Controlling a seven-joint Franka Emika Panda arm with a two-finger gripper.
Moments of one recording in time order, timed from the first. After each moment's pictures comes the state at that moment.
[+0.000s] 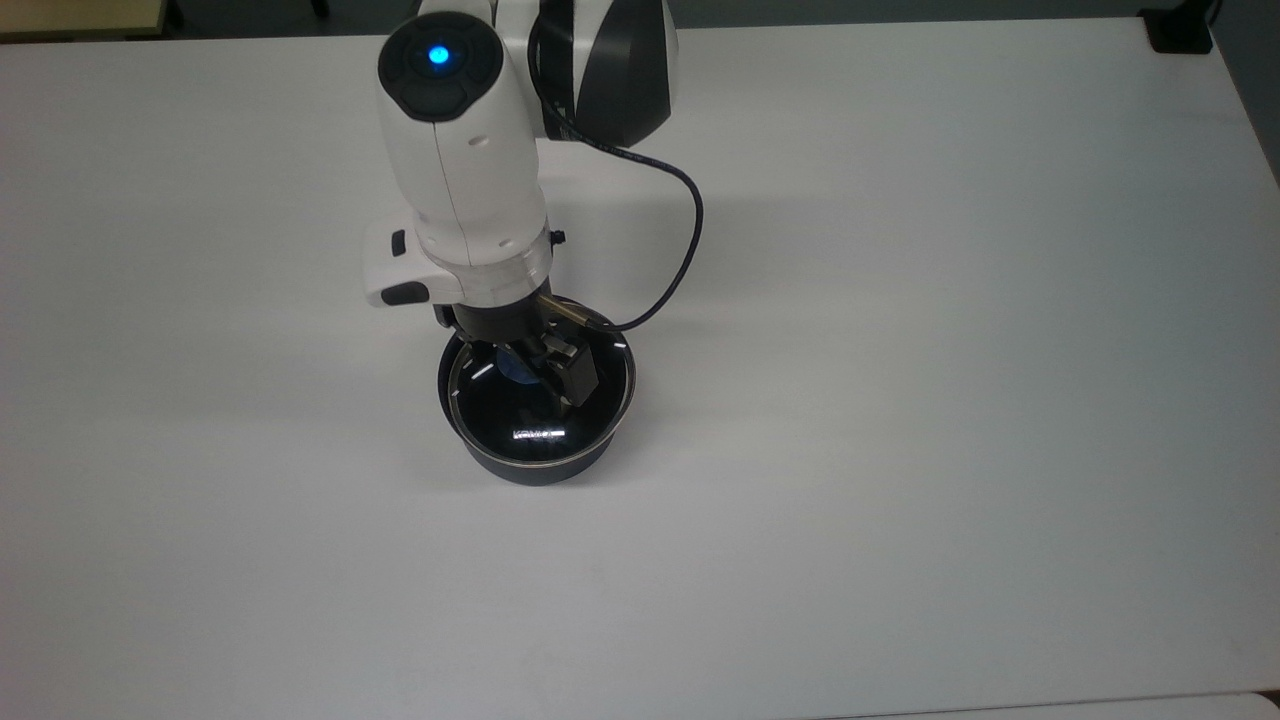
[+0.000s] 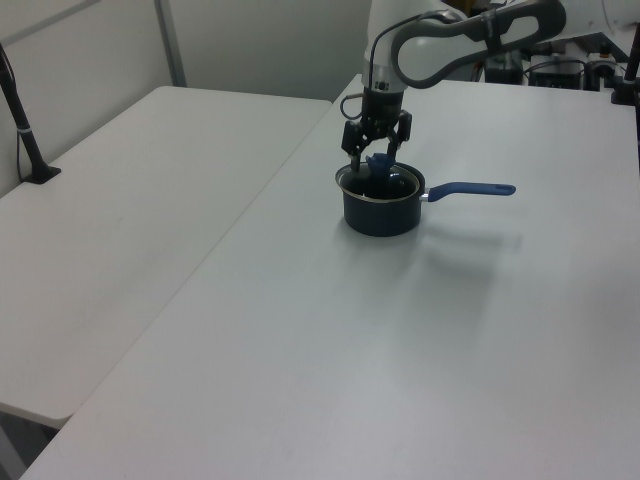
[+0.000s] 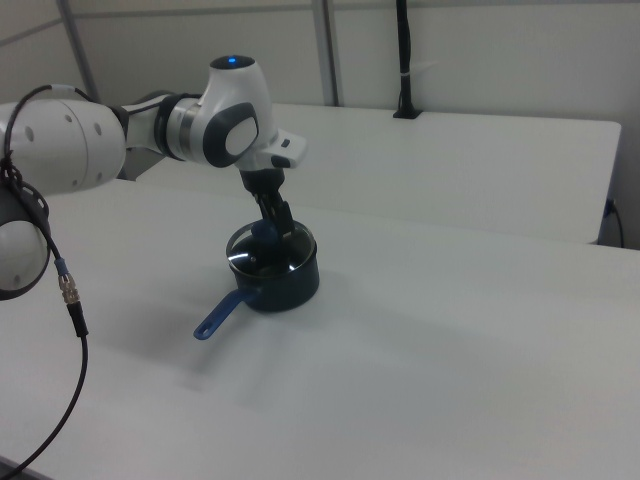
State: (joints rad) arm 0.09 0.54 -0.10 -1.37 0.09 2.06 0.56
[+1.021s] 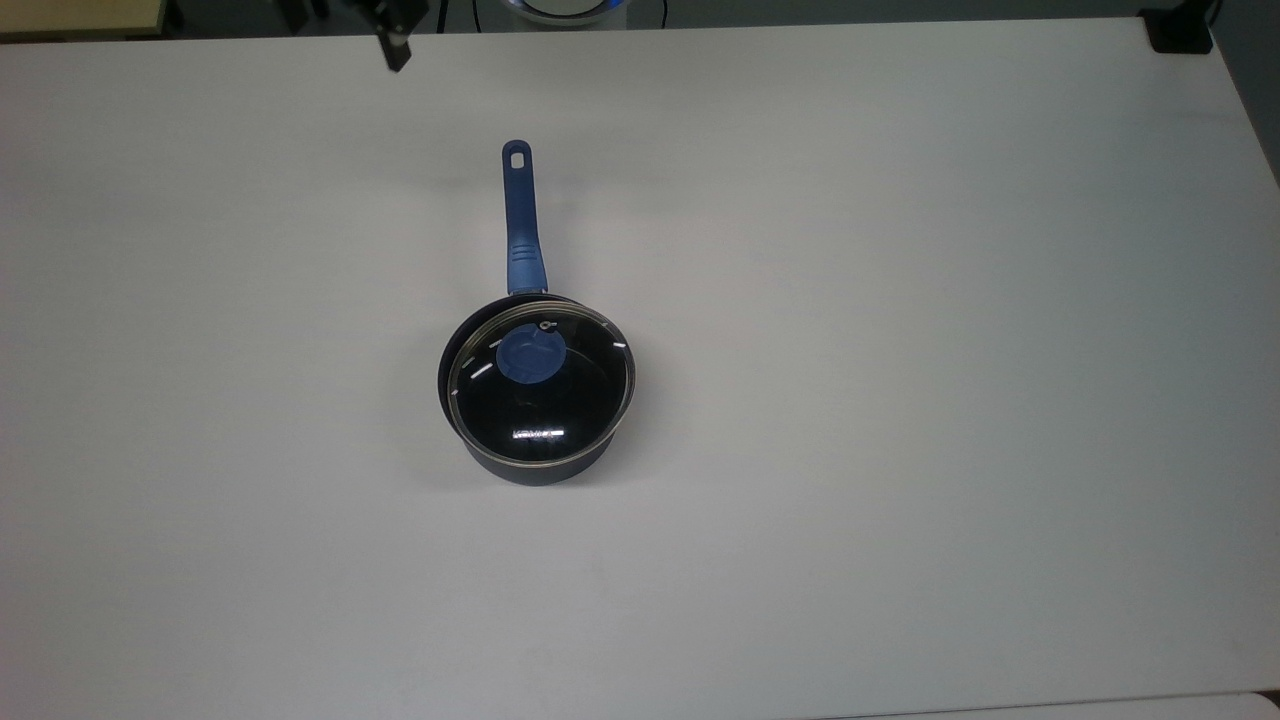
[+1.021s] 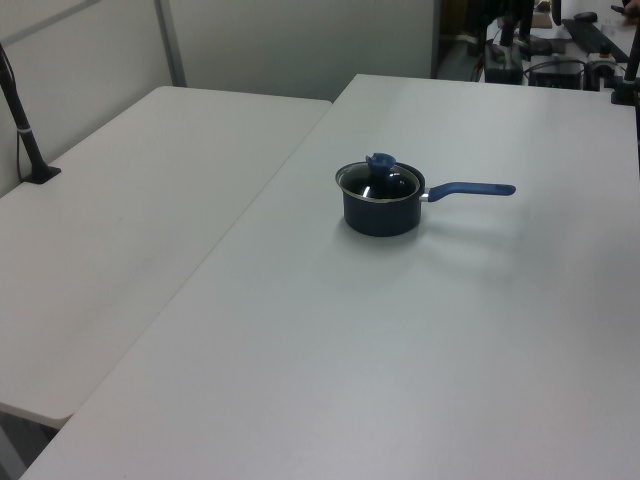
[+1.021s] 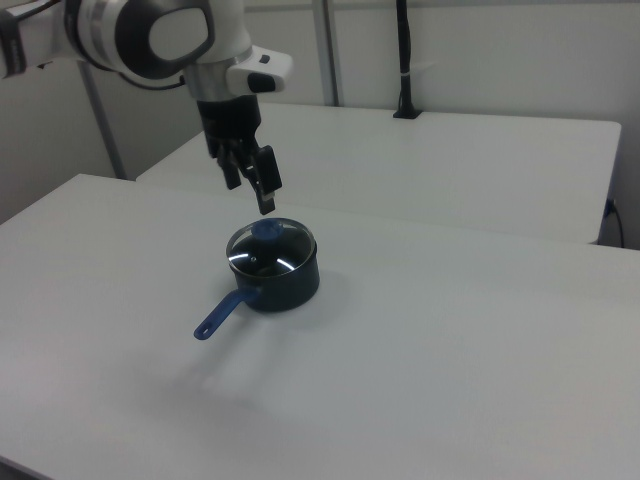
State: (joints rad) arm -0.07 -0.02 -0.13 -1.65 0.03 1.69 0.18
